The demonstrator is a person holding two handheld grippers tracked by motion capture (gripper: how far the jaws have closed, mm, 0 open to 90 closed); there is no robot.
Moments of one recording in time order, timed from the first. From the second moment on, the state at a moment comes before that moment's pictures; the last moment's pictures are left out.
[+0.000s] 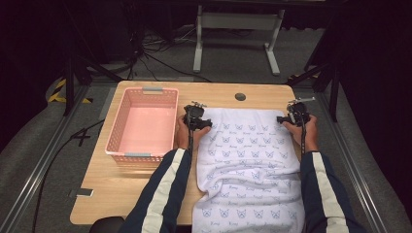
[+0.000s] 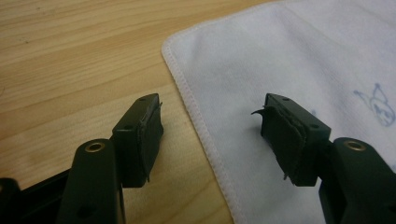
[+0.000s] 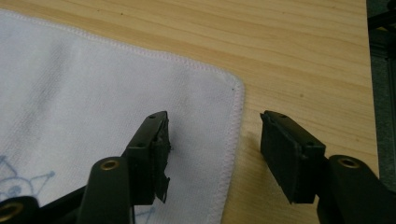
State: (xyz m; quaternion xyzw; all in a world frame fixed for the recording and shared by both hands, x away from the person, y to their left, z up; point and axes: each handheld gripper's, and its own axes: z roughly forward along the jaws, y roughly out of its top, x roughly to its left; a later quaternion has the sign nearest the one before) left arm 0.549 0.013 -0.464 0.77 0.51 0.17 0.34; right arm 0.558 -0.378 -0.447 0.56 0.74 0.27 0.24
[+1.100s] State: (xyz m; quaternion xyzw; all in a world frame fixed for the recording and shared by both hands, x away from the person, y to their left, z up) left arm 0.534 -0.009 -0.431 0.81 0.43 0.14 0.38; right arm 0.548 -0.370 -0.421 0.51 0.77 0.34 0.18
